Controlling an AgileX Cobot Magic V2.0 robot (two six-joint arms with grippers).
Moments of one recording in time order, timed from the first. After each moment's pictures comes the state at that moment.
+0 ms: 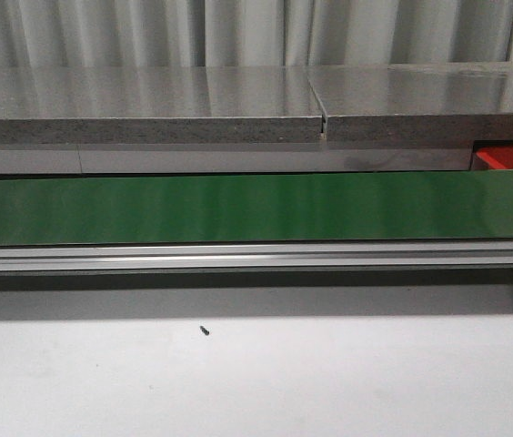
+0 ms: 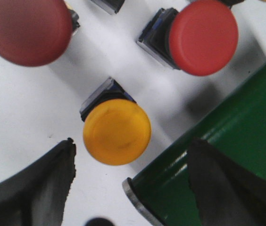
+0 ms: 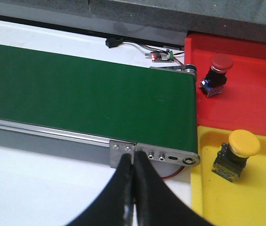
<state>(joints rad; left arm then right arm) 0.54 1.85 -1.38 -0.22 0.99 -0.24 -0.06 0.47 -0.39 0.32 0.43 -0.39</state>
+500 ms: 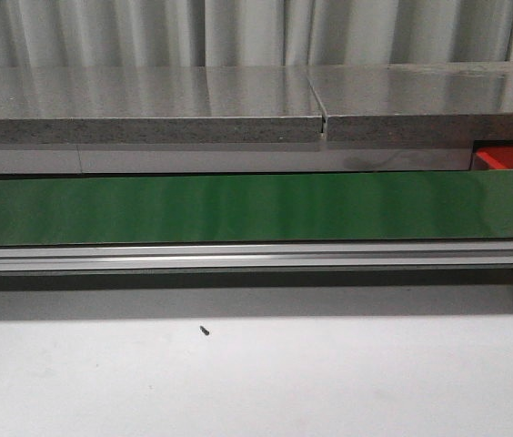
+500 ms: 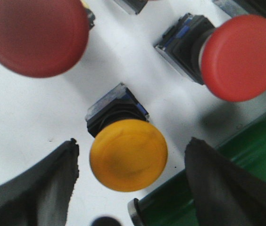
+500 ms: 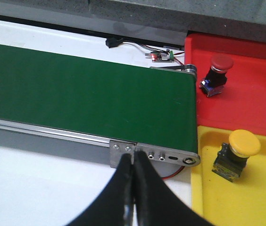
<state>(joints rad) 0.54 1.92 -1.41 -0.20 1.01 -0.32 -0.06 0.47 -0.39 0.32 0.43 -0.39</state>
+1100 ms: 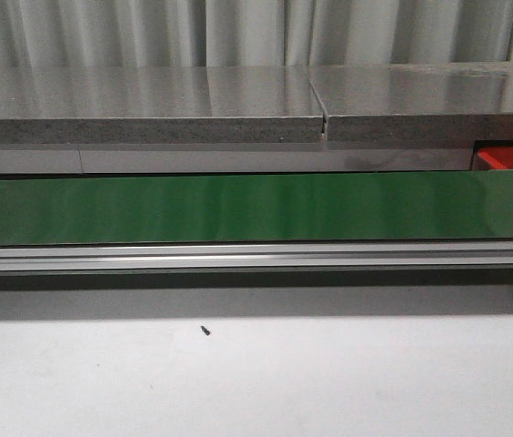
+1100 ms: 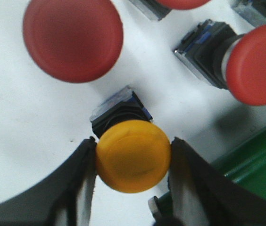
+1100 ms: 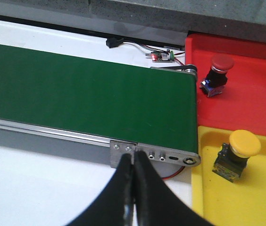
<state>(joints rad) 0.57 1.90 -1.41 -0.18 1.02 -0.30 -0.06 0.47 -0.39 0.32 0.43 -0.39</state>
